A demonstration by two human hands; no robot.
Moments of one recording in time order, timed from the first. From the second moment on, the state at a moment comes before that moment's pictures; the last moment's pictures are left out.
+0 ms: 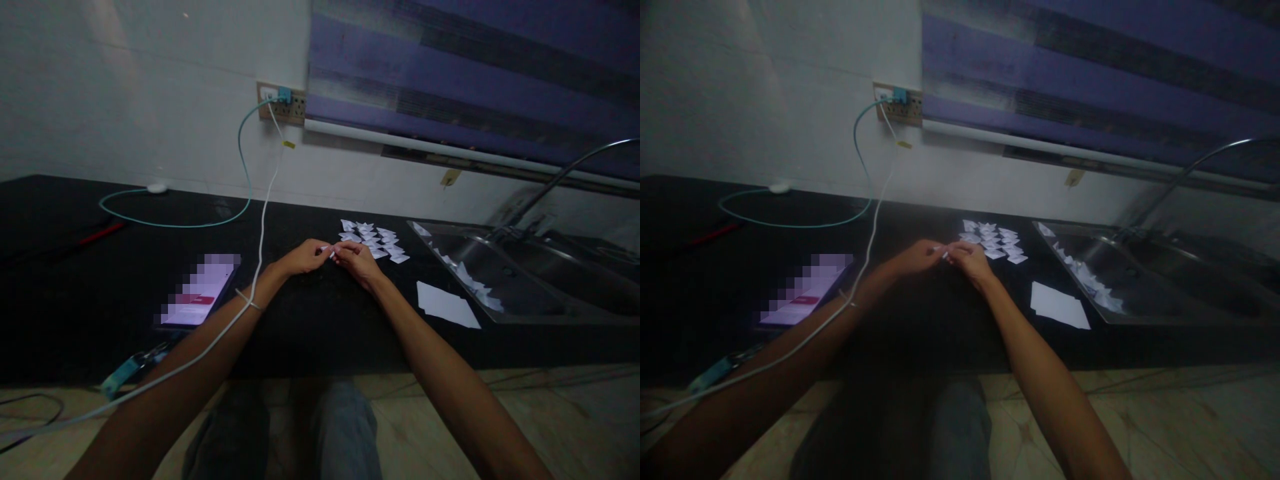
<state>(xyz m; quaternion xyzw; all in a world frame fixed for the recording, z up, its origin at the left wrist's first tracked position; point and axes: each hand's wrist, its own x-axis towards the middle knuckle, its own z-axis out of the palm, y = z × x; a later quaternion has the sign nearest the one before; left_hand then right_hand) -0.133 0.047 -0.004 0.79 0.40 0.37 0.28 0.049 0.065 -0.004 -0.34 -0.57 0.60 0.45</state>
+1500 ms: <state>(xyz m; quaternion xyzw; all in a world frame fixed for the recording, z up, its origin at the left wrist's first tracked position) -0.141 0.061 -0.007 0.69 0.41 0.39 0.46 0.047 0.072 -0.007 -0.35 -0.57 0.58 0.47</state>
